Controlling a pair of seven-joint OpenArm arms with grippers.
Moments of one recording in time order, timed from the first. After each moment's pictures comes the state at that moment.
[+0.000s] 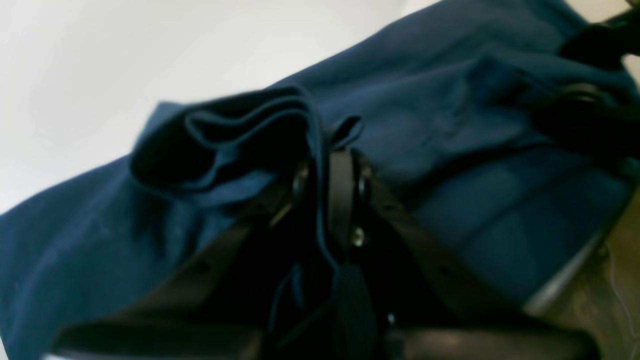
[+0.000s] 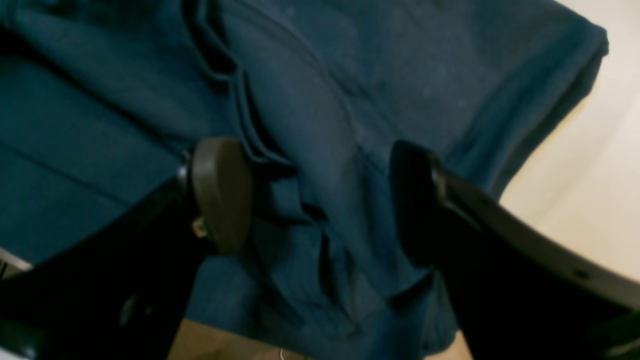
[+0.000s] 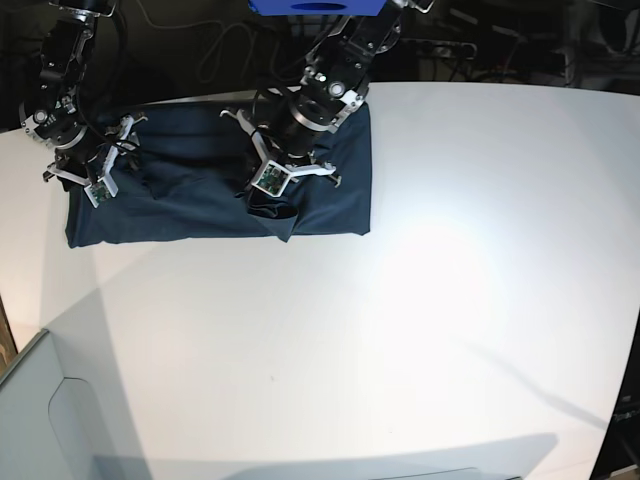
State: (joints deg) left arm 15.3 4.5 30.7 94.1 5.2 -4.3 21.6; right arm -18.3 13.6 25.6 98.5 3.7 46.5 -43.3
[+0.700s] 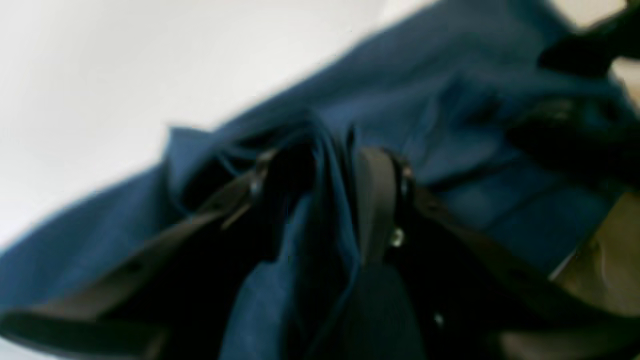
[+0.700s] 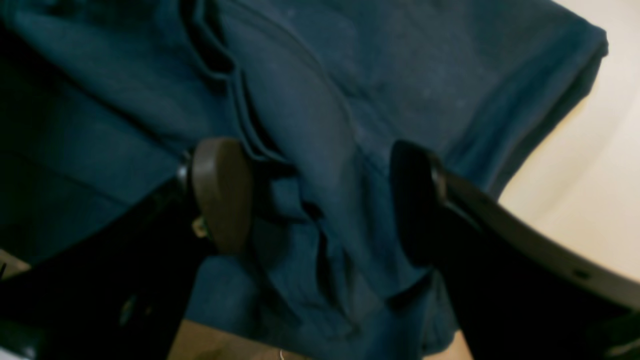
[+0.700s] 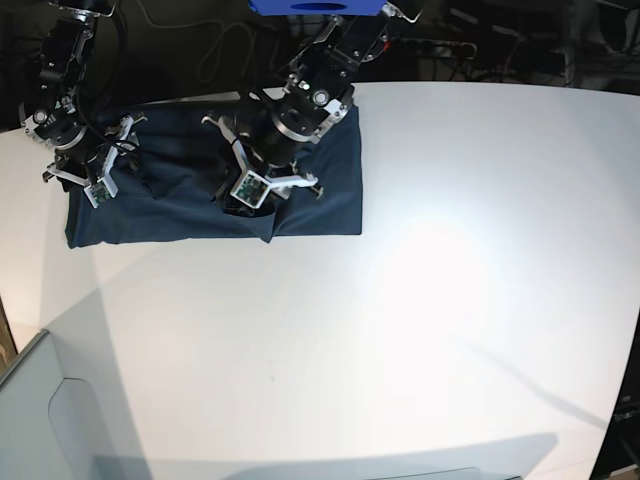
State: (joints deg) left arm 13.0 6.1 33.0 96.7 4.8 -4.4 25.6; right arm -18.3 13.6 25.6 98.5 3.7 46.5 -43.5
